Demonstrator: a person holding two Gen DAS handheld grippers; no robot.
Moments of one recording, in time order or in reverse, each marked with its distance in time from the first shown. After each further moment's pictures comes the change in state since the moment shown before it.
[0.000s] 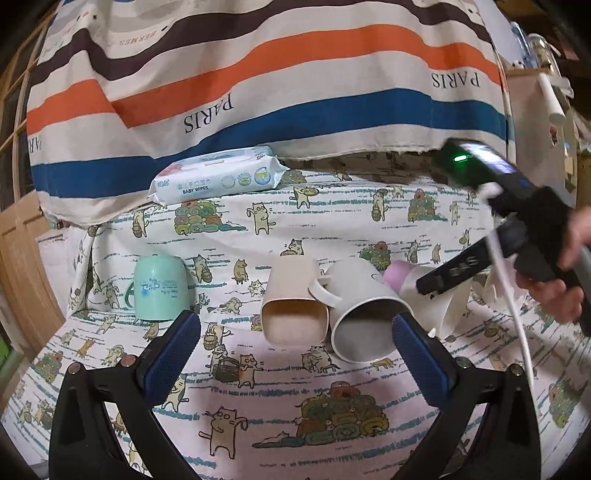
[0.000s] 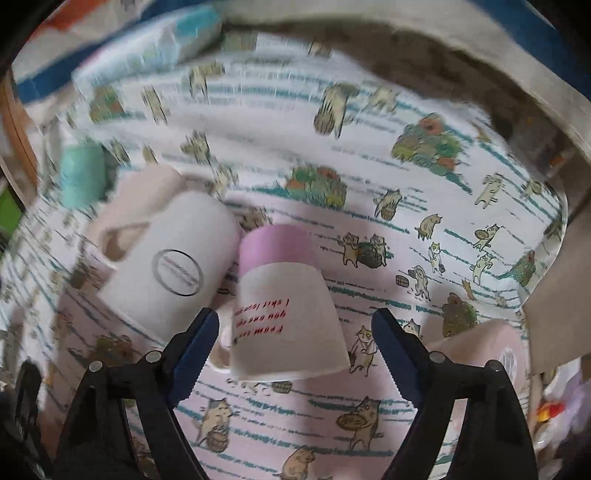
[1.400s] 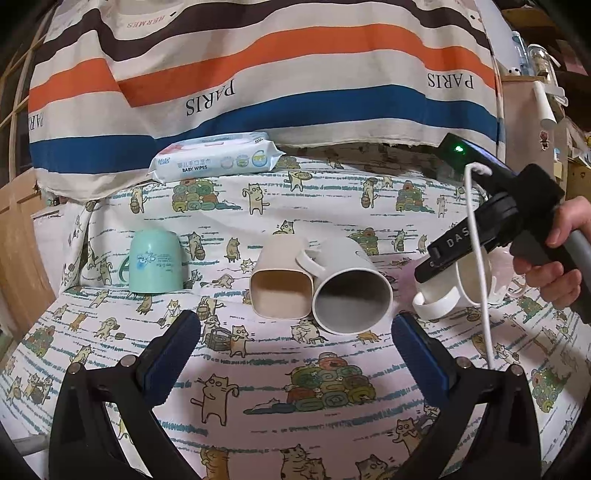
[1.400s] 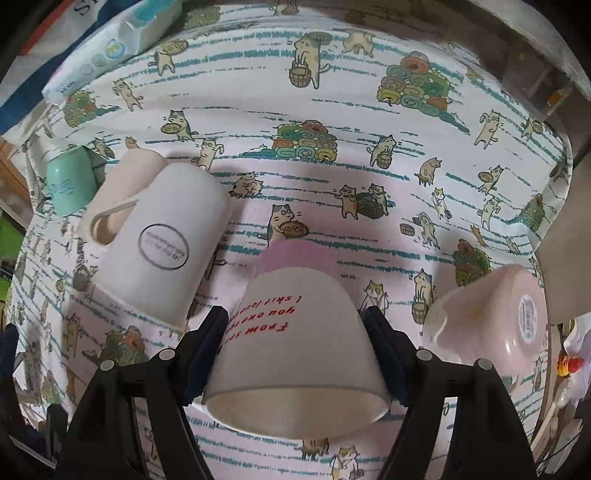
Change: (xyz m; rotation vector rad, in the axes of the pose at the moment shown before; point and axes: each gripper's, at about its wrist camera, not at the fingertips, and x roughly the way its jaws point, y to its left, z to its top) left arm -0.015 0.009 -0.016 -0.050 0.036 -0.061; right arm -0.012 -0.016 -0.016 0.154 0.066 0.073
